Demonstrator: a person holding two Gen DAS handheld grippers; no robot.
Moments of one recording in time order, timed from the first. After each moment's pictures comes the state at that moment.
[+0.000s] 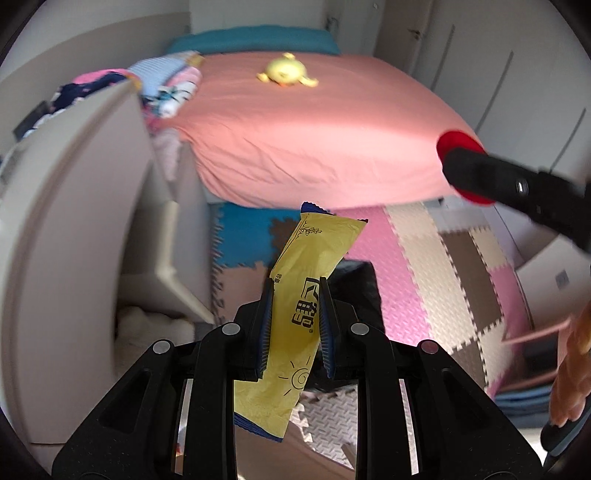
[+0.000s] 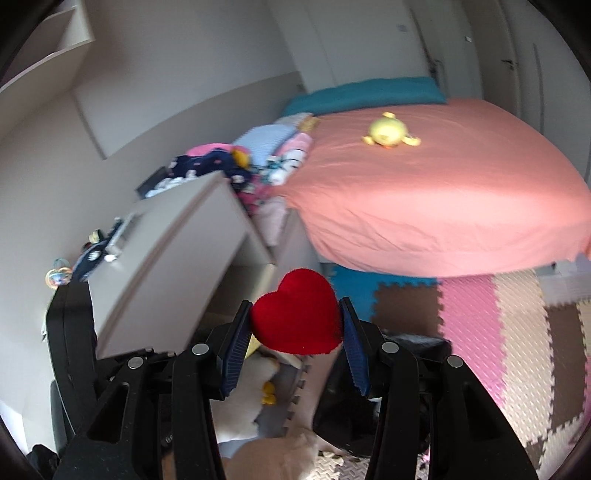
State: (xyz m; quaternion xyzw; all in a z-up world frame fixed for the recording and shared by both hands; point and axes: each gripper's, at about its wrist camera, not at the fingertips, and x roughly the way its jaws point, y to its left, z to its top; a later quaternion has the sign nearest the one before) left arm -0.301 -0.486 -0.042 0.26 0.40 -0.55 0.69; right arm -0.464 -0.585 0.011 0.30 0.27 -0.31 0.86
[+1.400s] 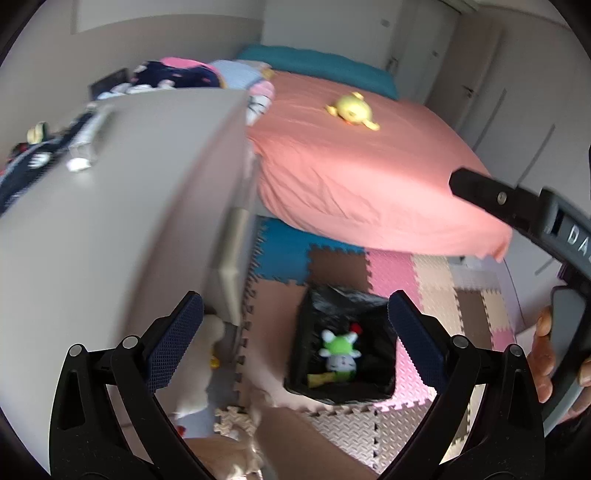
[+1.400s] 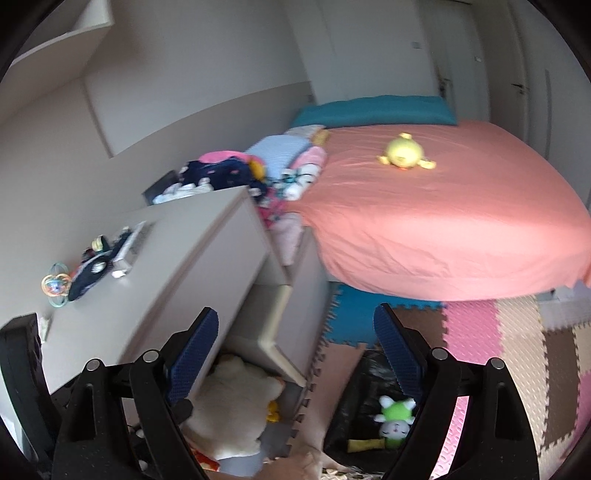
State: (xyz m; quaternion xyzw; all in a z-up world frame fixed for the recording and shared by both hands) left arm -0.204 -0.401 0.022 0.15 0.41 -0.48 0.76; right arm -0.362 -0.549 0.064 0.25 0.27 -0.29 0.89
